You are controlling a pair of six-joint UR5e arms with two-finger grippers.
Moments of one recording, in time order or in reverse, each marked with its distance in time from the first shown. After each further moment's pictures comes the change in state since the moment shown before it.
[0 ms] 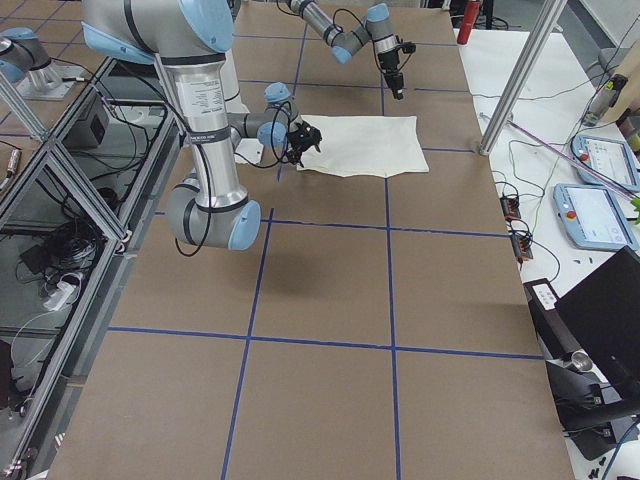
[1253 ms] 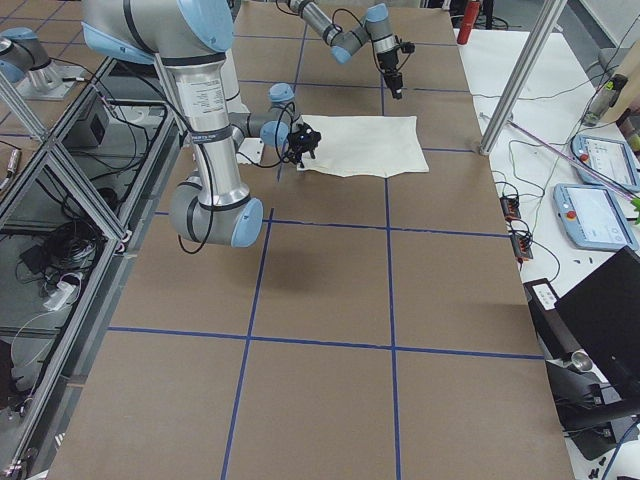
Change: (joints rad) left arm 0.001 0.012 -0.010 -0.002 0.000 0.000; right arm 0.010 0.020 -0.032 -0.021 0.077 -0.014
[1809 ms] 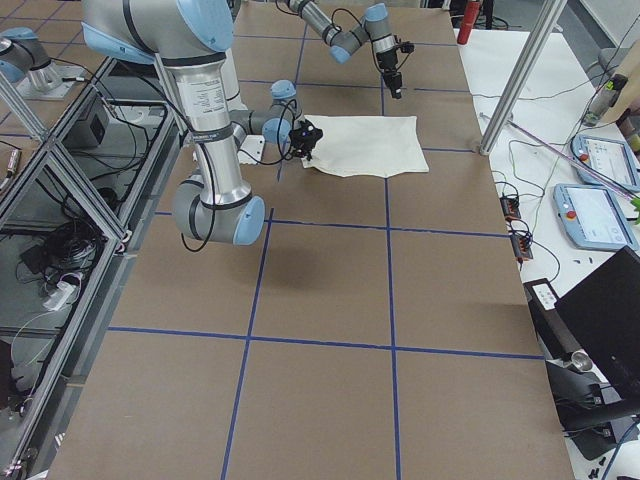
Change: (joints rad) left arm 0.002 0.013 -0.015 -0.001 0.003 -0.011; right arm 0.024 0.041 -0.015 -0.001 0.004 -0.001
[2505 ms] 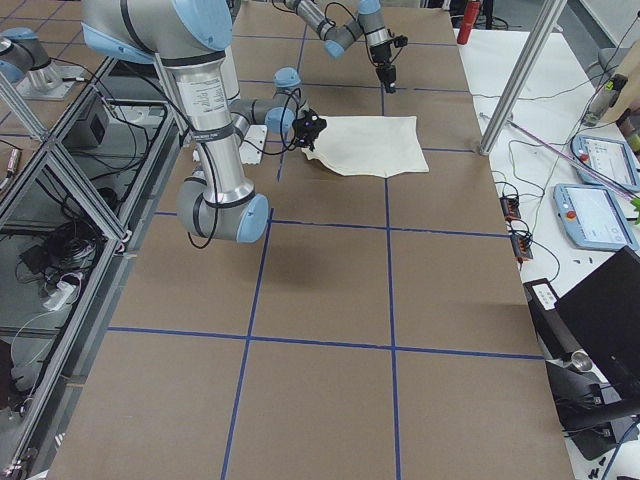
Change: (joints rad) left arm 0.018 0.067 -0.132 0.002 -0.006 -0.083; right arm 0.019 0.002 0.096 -0.087 0.053 0.001
